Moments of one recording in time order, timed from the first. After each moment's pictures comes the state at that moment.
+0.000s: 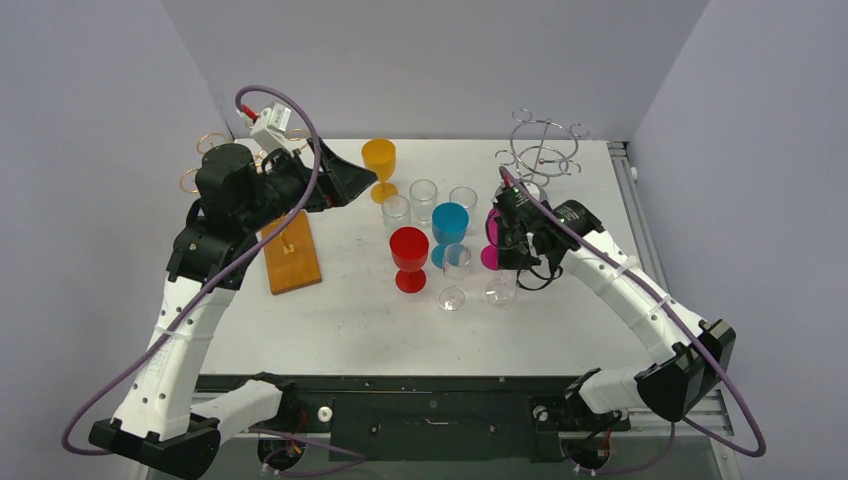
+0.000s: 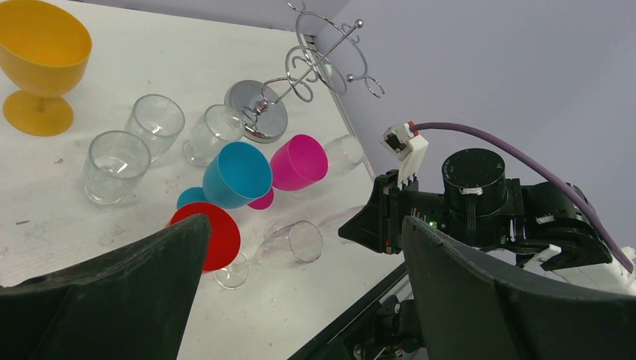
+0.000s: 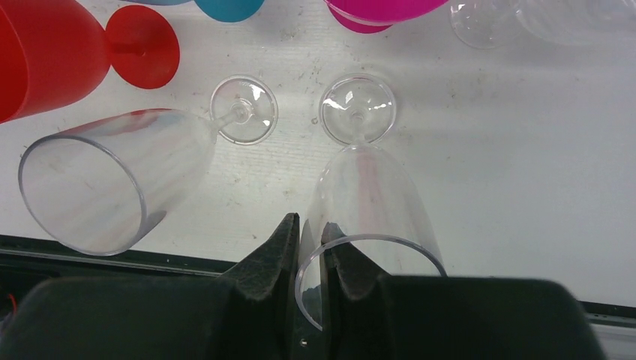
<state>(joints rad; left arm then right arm) -0.33 1.09 1.46 -0.53 0.37 -0.66 0.62 1.34 1.37 -1.13 0.17 0.55</state>
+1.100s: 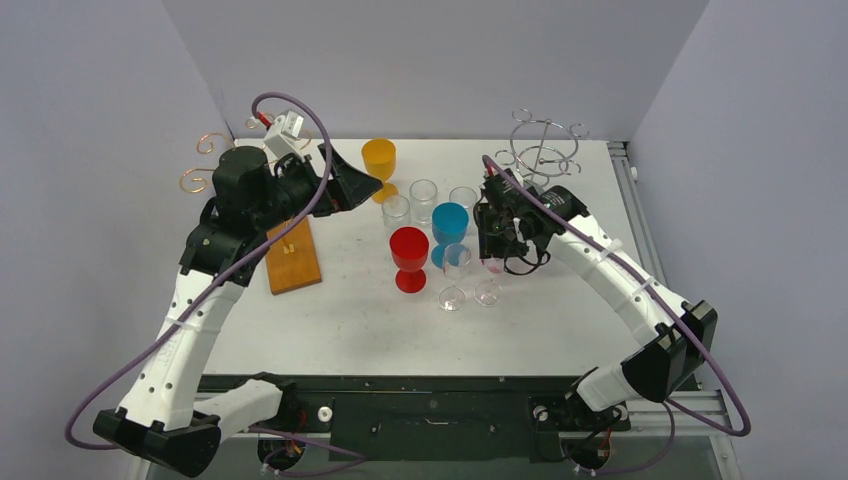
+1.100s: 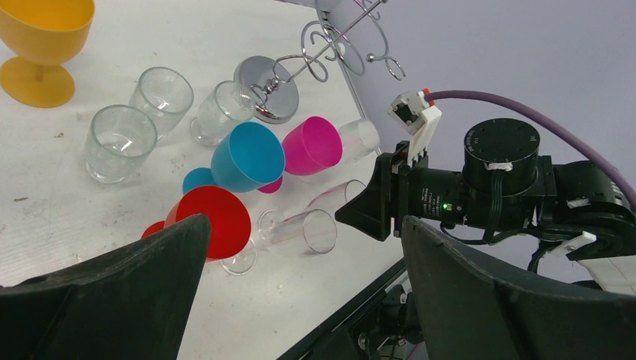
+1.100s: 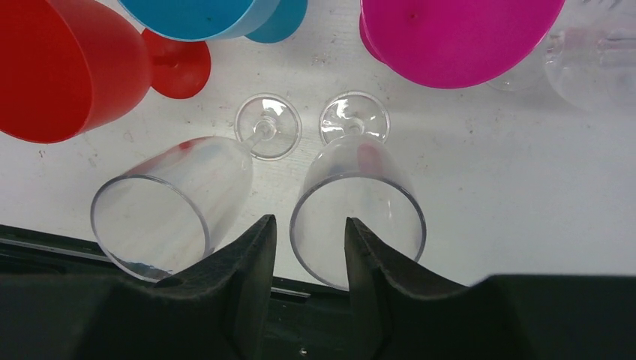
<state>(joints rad) -0.33 1.10 1.40 -0.53 0.37 -0.66 0.64 1.47 1.48 -1.11 0.13 0.48</state>
